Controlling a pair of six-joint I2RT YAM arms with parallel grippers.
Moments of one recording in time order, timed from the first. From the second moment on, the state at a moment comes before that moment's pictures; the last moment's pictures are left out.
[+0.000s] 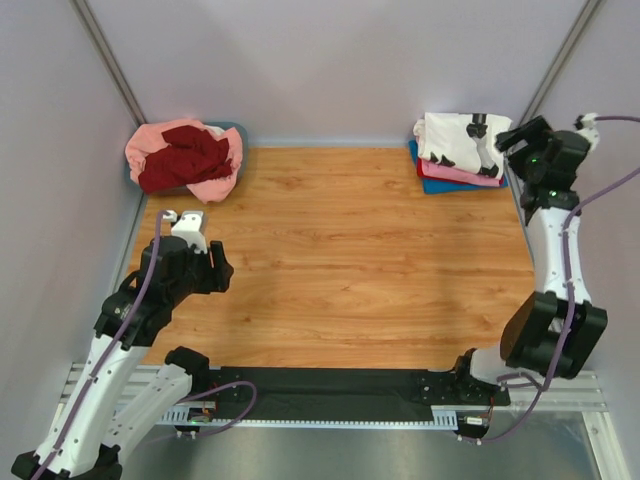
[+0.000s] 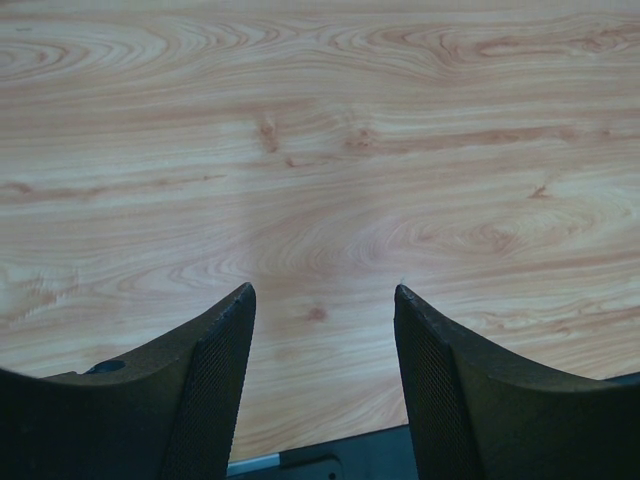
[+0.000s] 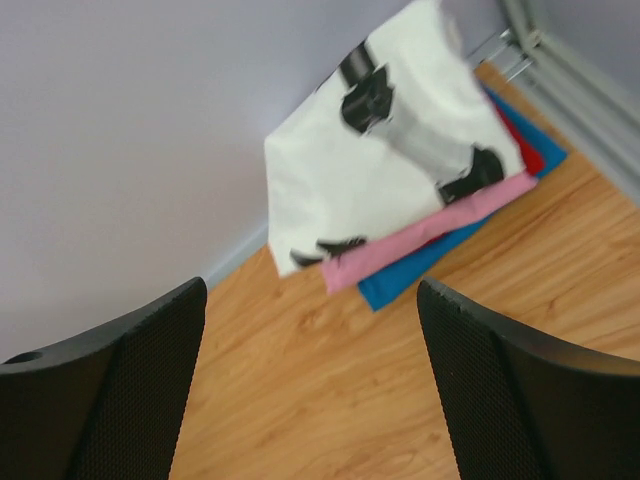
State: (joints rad) left arm -0.38 0.65 0.93 -0.90 -0.08 -0.28; right arm -0.34 1.47 1.36 -0.12 -0.11 0.68
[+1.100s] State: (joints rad) left arm -0.38 0.62 0.92 -0.90 -0.11 -0.28; right arm 0.93 0.94 0.35 0.10 0.11 0.70
